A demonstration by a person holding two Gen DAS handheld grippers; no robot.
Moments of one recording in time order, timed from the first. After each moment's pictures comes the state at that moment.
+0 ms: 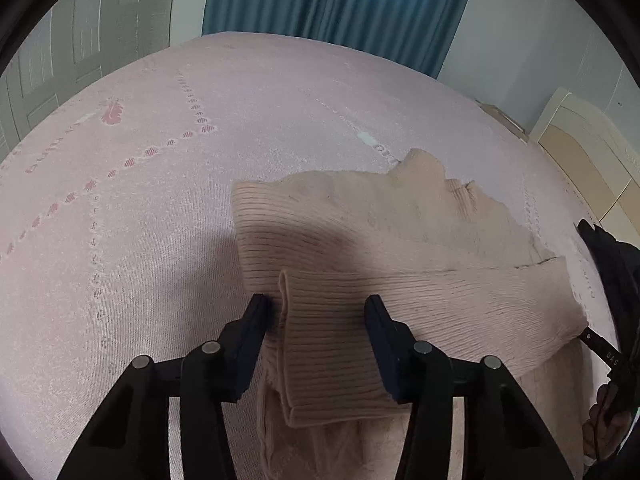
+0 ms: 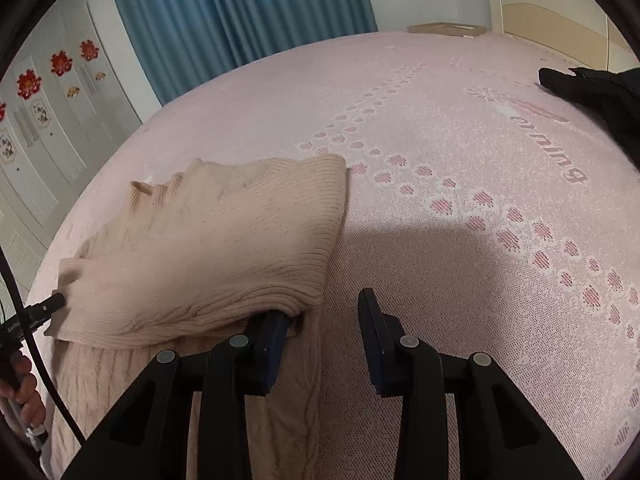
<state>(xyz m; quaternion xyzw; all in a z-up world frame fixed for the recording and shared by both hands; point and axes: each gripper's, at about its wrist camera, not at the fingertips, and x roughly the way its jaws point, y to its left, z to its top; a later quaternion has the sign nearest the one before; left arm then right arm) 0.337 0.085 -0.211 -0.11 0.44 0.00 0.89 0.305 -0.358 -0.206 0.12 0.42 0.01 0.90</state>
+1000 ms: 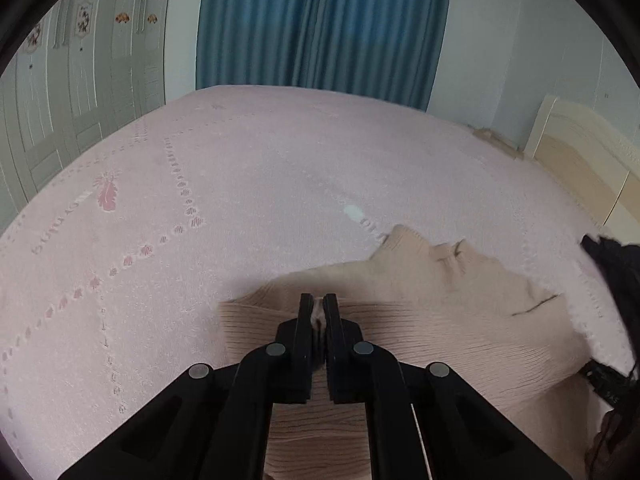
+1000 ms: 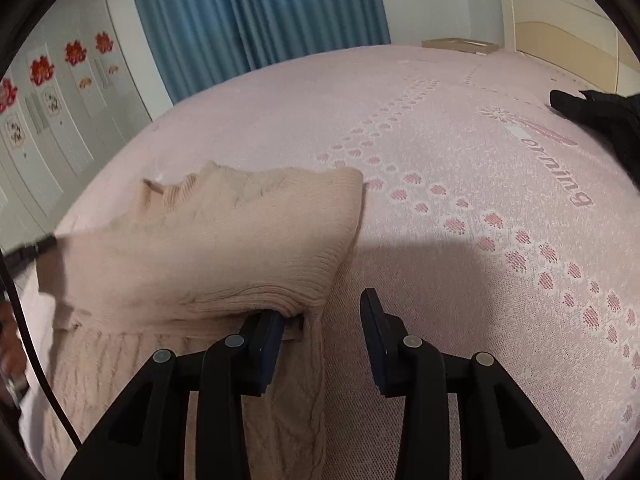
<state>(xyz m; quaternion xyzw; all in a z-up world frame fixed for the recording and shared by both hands) 0.369 0.070 -0.171 -0.06 0.37 0.01 0.93 0.306 -0.348 -0.201 0.09 0.41 0.03 0.91</state>
